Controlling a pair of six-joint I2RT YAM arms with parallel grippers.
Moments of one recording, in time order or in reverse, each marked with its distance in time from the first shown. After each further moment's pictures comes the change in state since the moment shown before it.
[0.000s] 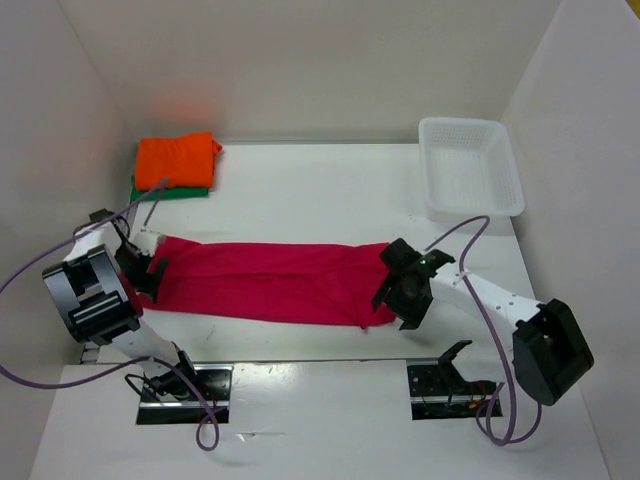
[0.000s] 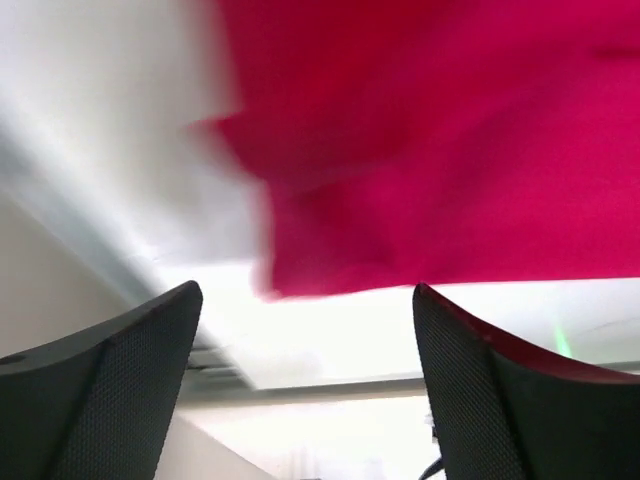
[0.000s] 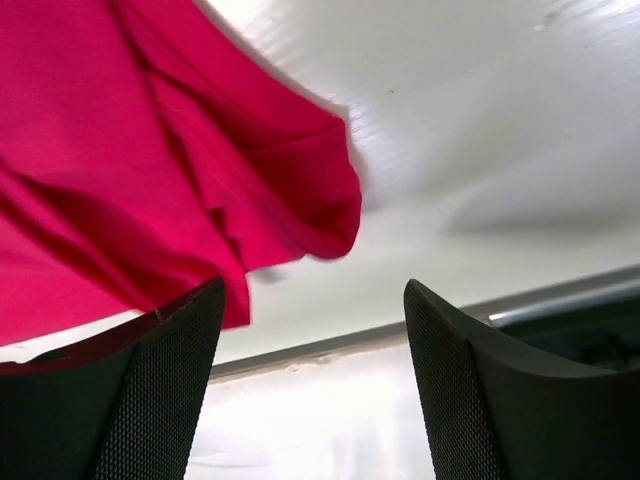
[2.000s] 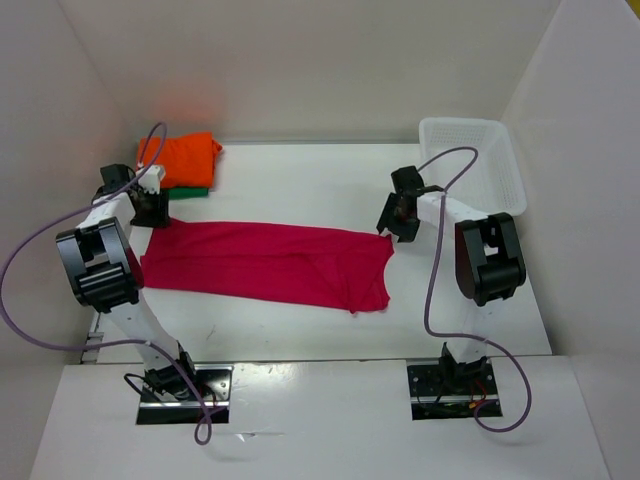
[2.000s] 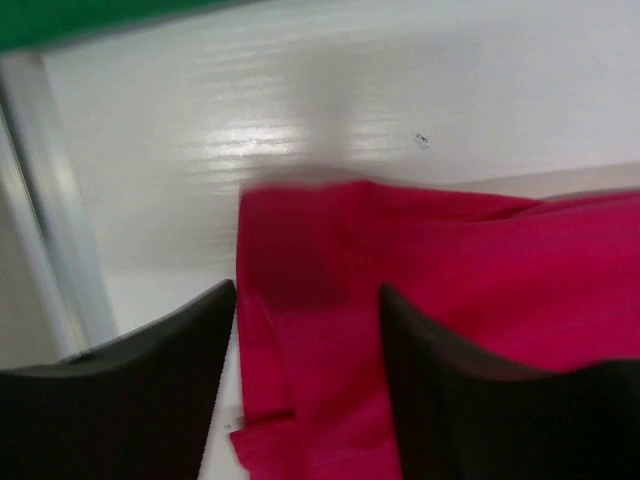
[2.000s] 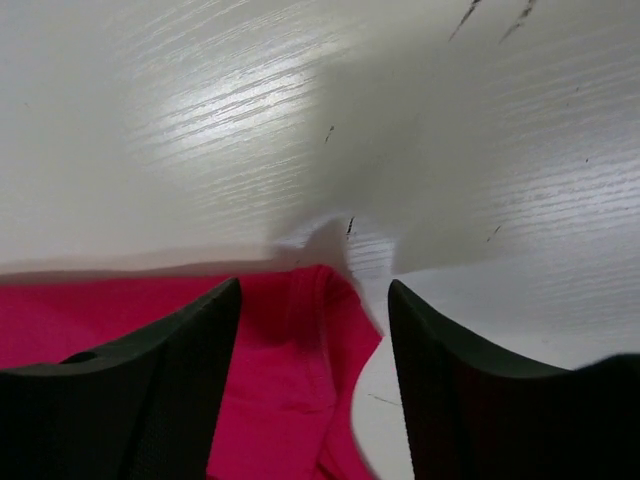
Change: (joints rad) left arm -0.124 0.221 0.317 0.455 0.264 -0.334; right arm -0.364 0.630 0.555 0.344 0.056 -0.560
